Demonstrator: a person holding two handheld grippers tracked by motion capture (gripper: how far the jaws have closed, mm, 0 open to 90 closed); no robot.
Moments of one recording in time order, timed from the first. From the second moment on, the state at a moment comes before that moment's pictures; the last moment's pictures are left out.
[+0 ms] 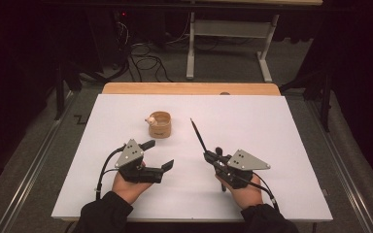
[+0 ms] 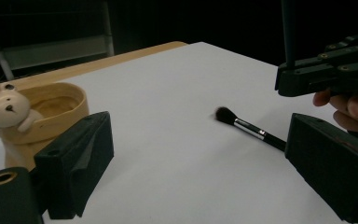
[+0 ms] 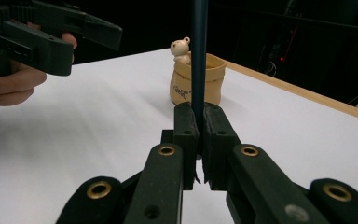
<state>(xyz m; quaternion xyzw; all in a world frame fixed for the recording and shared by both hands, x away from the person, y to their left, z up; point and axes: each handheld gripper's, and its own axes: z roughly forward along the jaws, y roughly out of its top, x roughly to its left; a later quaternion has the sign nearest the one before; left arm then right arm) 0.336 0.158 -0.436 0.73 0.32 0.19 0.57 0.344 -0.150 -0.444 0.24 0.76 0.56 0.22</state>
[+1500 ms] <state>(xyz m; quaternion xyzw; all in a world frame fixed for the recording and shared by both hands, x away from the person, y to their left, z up) 0.341 0.124 -0.428 0.69 0.31 0.11 0.64 0.335 -0.138 -0.456 0.22 0.78 0.54 0.23</state>
